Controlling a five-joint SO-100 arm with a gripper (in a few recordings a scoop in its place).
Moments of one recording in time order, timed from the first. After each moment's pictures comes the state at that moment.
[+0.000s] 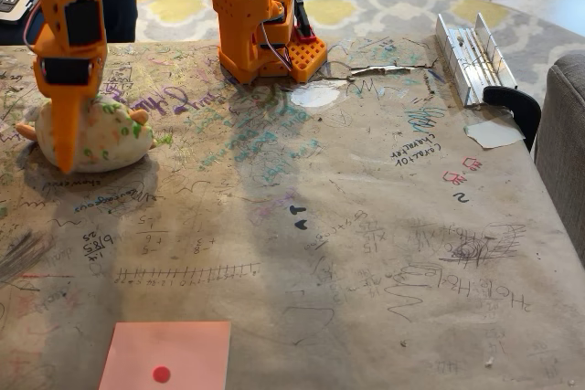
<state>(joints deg) 55.6 89.6 121.3 54.5 -59.0</state>
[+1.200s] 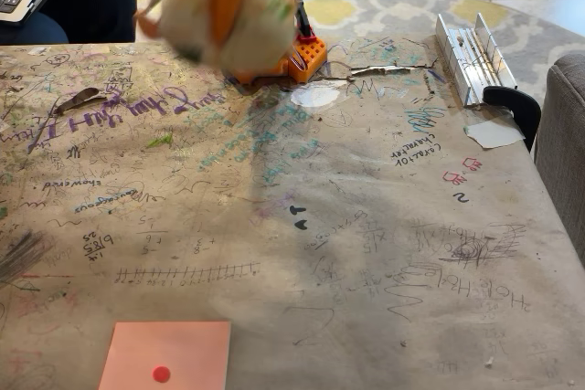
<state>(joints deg) 9.9 171.7 133.1 82.1 -24.5</state>
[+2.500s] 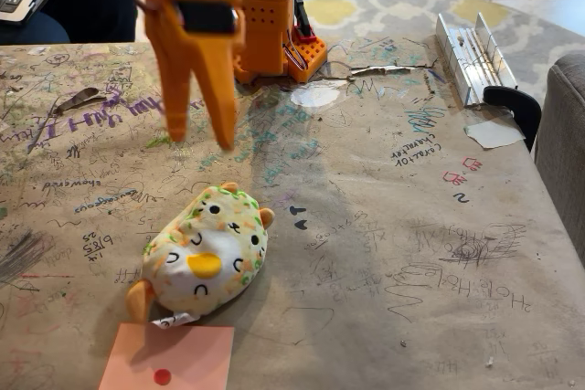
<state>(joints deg) 13.3 110.9 118.3 60.6 -40.2</state>
